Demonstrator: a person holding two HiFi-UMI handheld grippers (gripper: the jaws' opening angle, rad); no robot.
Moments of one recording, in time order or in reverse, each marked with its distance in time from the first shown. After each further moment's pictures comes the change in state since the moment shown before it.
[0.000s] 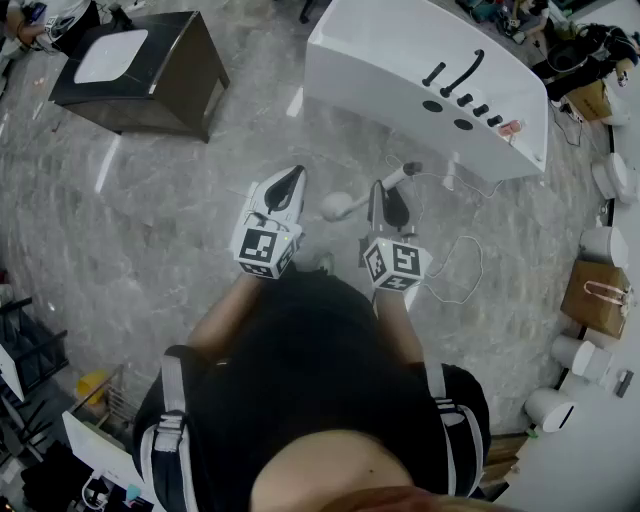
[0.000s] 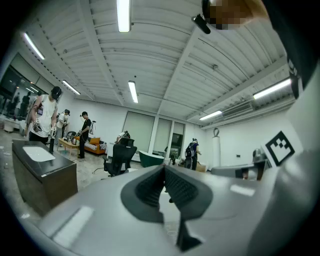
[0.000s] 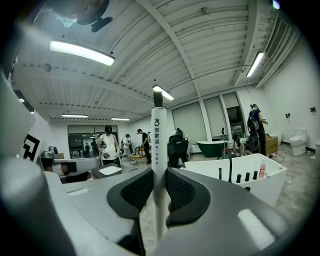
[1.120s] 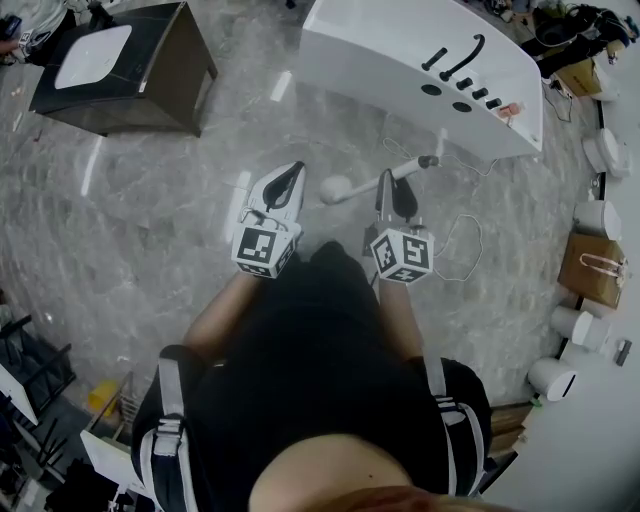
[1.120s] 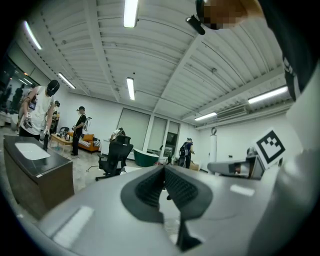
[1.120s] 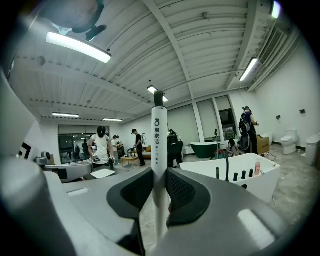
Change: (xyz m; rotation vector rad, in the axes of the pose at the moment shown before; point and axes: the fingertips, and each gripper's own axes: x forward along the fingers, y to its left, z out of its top) left arm -0.012 0.065 -0.005 -0.014 0.017 -0.086; right arm 0.034 0.041 -0.002 0.024 -0.024 -0.095
